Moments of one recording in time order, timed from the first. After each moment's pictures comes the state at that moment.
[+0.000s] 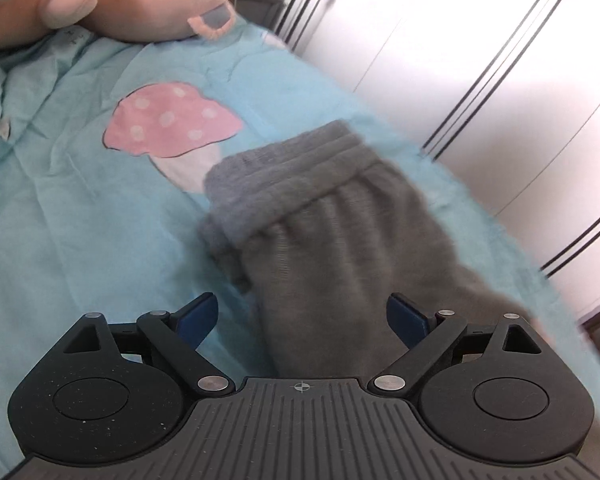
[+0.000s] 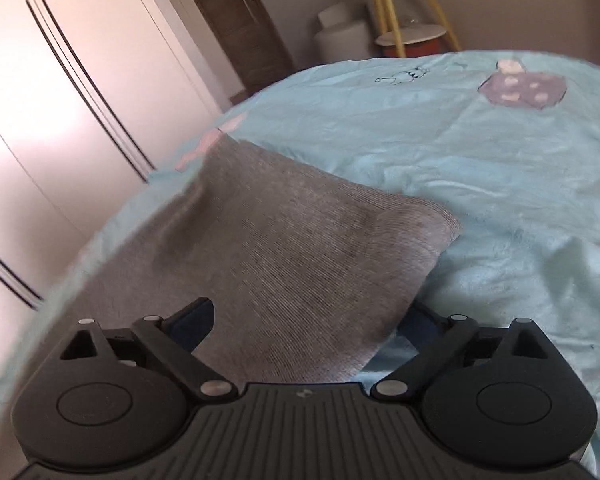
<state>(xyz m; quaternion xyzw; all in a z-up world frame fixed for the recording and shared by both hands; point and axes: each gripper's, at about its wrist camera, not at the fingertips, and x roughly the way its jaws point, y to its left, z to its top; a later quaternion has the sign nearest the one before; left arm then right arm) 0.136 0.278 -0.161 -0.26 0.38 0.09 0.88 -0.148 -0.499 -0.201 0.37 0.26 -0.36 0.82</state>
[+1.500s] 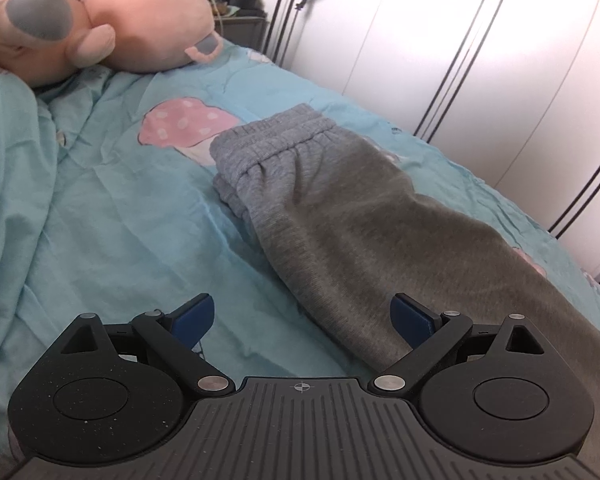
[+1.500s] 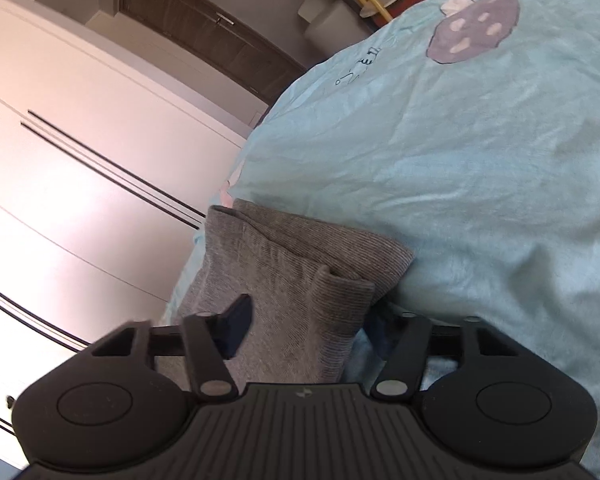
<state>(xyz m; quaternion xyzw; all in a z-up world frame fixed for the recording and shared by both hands) 0.044 0.213 -0.123 -0.19 0.37 0.10 0.91 -0.216 -0.559 -0.226 0.54 0.14 -0.27 0.79</state>
